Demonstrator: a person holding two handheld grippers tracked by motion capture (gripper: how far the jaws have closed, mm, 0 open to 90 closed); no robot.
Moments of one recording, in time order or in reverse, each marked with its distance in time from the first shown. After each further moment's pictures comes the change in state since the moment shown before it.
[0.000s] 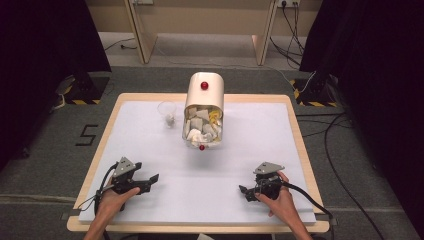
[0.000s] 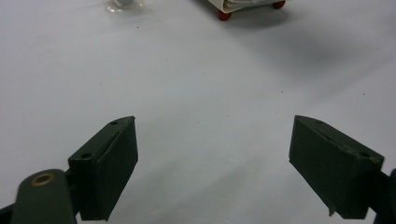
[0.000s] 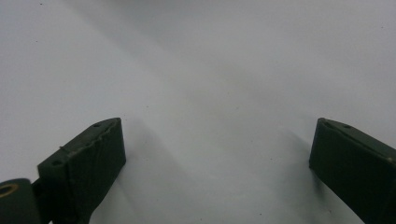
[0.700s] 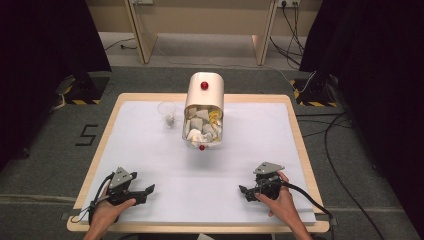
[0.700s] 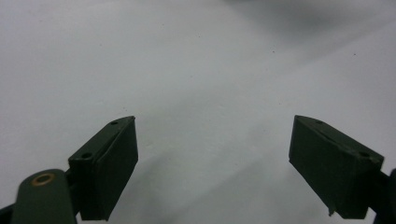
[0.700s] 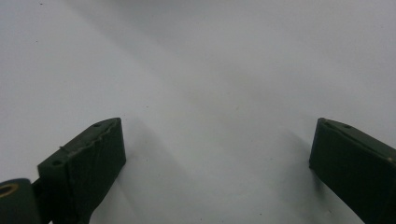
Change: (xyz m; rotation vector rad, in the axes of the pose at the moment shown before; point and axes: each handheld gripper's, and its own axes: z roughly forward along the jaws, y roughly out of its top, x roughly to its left) left arm -0.011 -0.019 -0.020 0.042 0.030 0.017; right arm 0.000 0.000 0.000 0.000 0.000 0.000
